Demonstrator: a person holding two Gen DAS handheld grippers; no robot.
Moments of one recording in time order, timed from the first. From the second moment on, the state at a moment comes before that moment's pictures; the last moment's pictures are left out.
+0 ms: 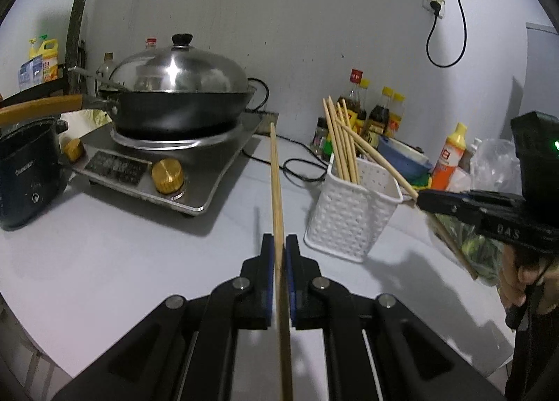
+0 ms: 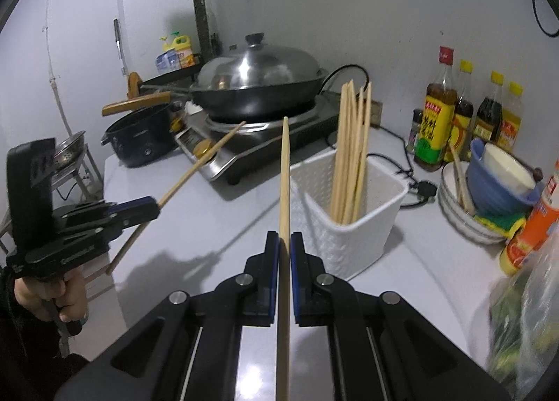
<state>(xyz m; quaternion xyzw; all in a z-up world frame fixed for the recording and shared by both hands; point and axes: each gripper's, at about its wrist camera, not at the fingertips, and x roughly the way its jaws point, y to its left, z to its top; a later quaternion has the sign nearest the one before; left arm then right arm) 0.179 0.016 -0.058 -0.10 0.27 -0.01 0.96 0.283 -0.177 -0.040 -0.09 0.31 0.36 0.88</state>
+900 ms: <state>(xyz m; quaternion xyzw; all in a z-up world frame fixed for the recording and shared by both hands) 0.208 0.070 -0.046 -0.13 0.23 -0.01 0.97 0.425 -0.119 -0.010 -0.06 0.28 0.31 0.91</state>
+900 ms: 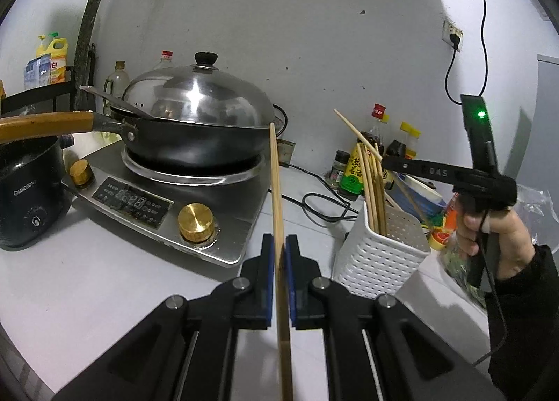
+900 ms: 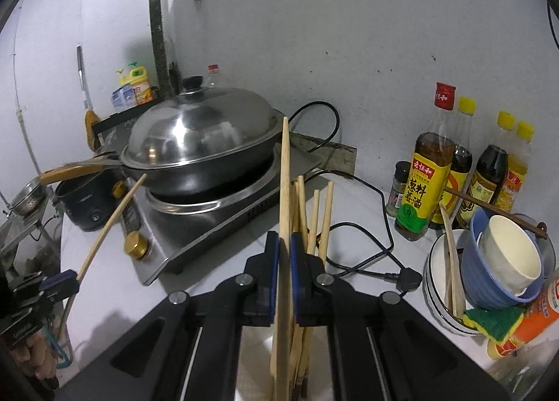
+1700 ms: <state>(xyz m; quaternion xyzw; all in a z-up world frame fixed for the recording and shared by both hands) 0.213 0.046 -0.043 -0.12 0.23 -0.01 0.97 0.405 -0.129 -0.059 -0.10 0.33 0.30 0.89</state>
